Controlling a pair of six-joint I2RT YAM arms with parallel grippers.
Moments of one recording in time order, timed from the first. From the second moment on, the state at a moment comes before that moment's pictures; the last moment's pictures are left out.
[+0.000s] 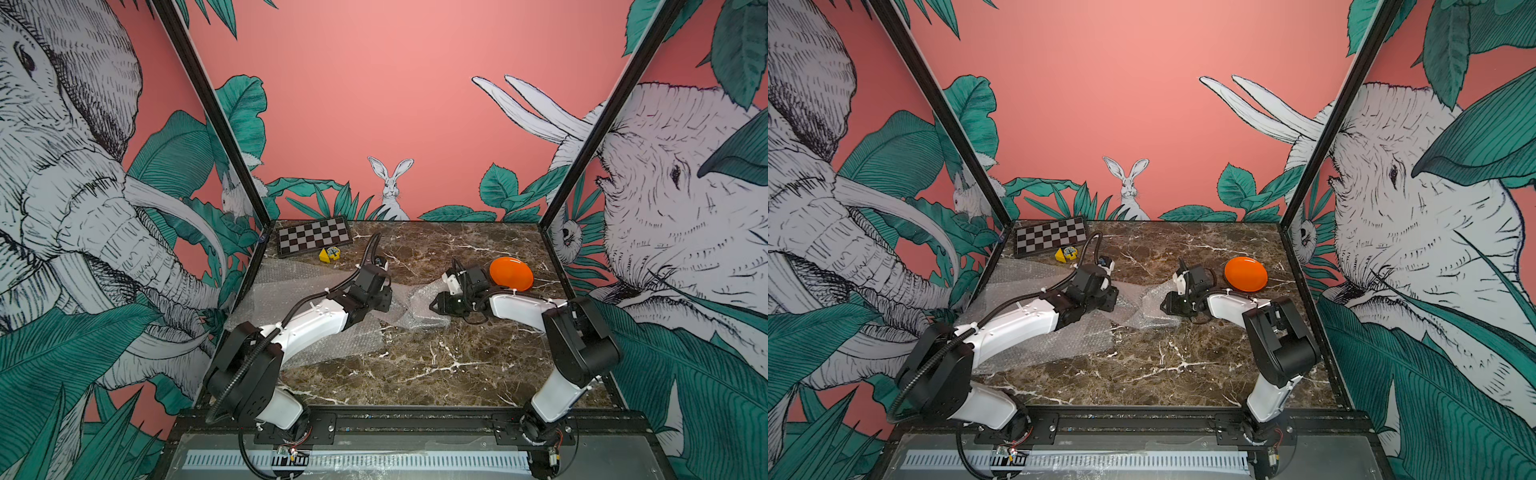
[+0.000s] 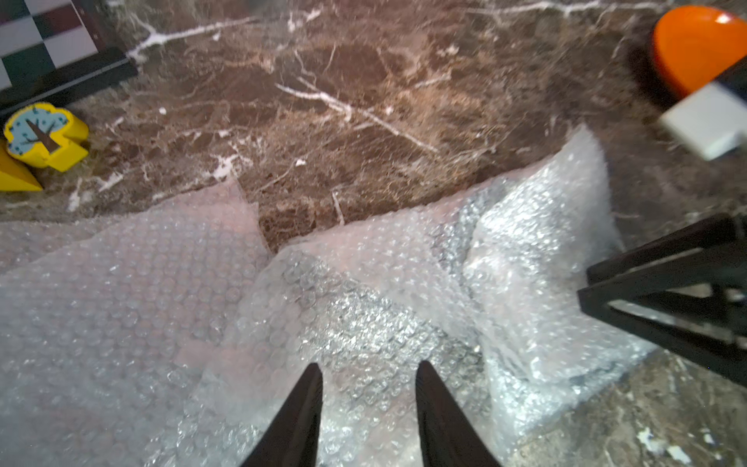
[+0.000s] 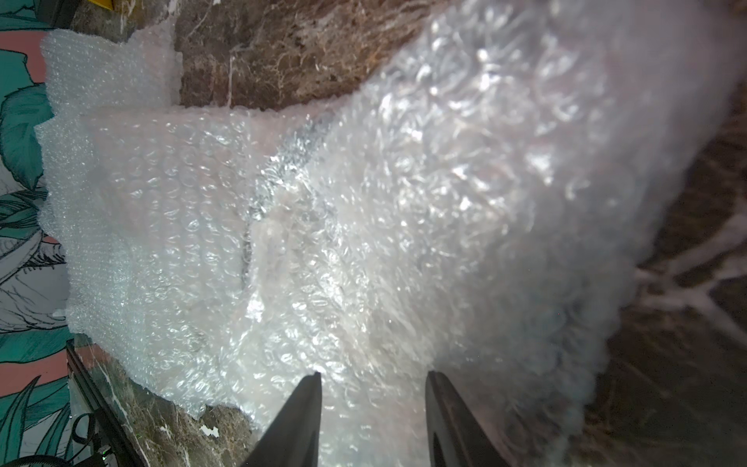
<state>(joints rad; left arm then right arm) -0.68 1.47 0.91 -0.17 -0.14 -0.26 0.44 1.71 0.91 -0.19 -0.40 0.45</state>
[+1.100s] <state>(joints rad) -0.68 1.80 1.01 -0.05 0.05 -0.30 0.44 1.69 0.92 -0.16 -0.44 0.49</state>
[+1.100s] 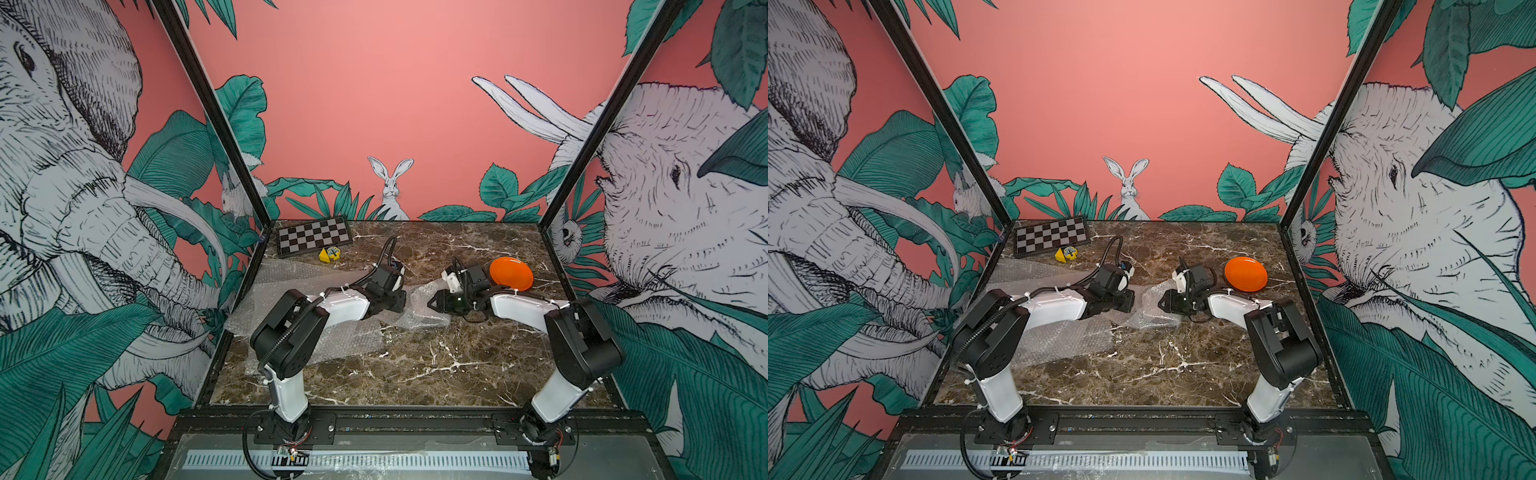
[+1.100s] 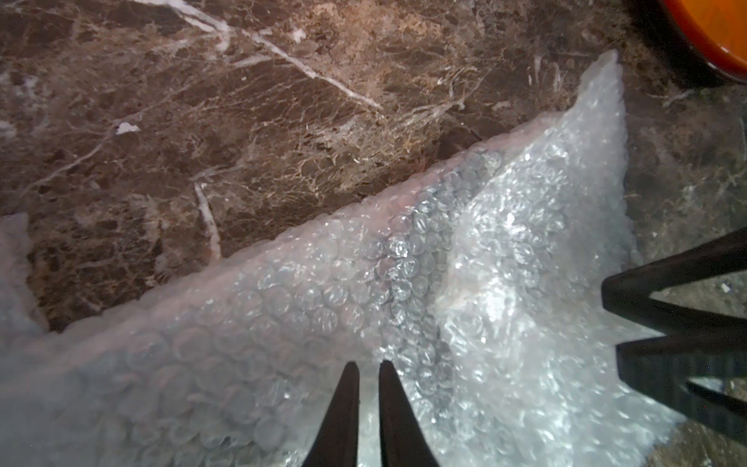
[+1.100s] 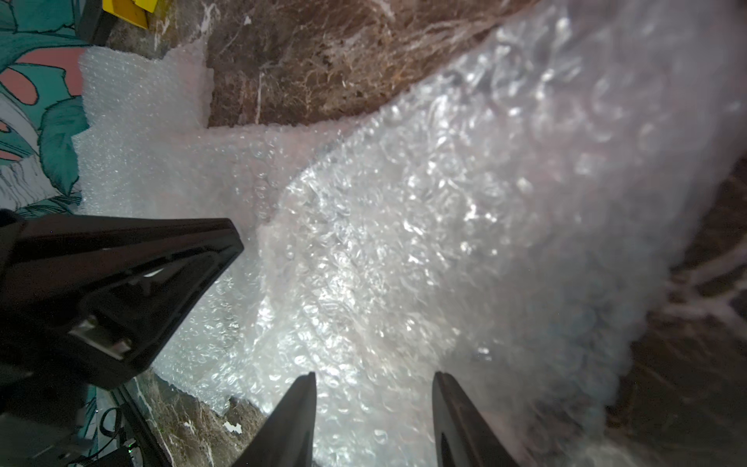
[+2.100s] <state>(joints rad) -0.68 1.82 0.97 -0.04 0.06 -0.32 0.49 1.83 1.06 -0.10 -0.54 0.57</state>
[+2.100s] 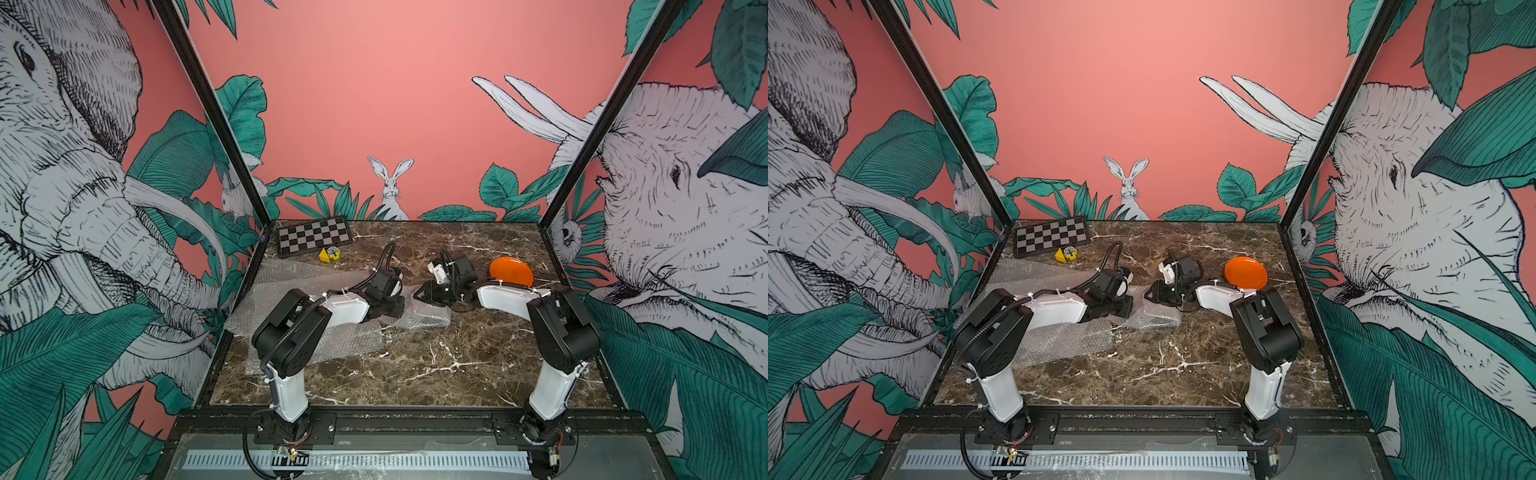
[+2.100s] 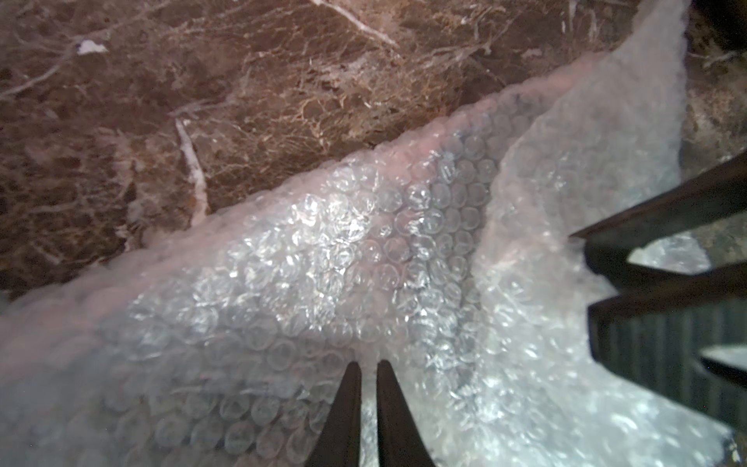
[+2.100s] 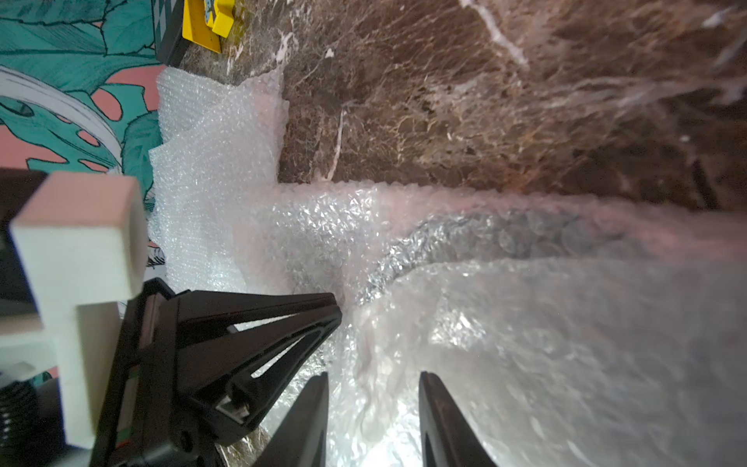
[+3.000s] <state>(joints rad) -0.68 1.82 0.96 -0.04 0.04 -0.32 0.42 1.68 0.99 -0.17 -0.50 0.51</state>
